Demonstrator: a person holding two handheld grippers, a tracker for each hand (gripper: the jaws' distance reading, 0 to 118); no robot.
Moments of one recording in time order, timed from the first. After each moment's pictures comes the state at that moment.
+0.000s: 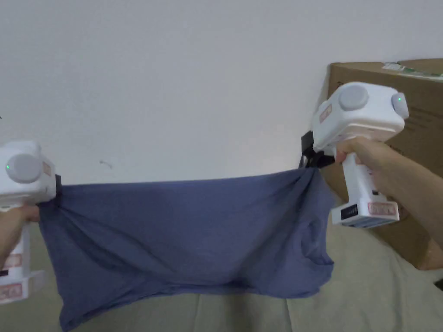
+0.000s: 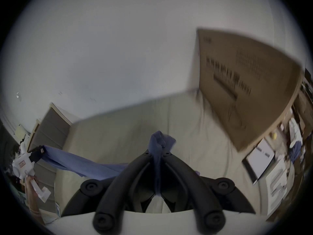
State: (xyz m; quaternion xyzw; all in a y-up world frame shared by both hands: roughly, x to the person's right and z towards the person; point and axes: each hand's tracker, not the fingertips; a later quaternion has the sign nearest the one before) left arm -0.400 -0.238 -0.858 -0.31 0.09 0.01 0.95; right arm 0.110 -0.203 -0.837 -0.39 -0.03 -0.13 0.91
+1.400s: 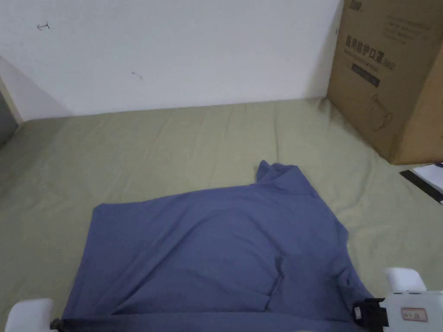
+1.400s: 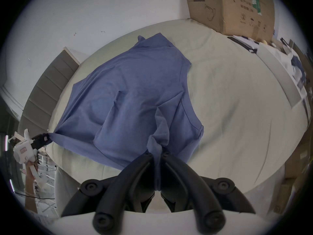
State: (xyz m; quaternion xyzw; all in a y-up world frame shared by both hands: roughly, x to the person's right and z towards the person) left arm -0.441 -0.435 -0.362 -0.41 0.06 -0.04 0.91; right arm 0.105 -0.445 -0.354 -0.48 0.04 -0.14 0.86
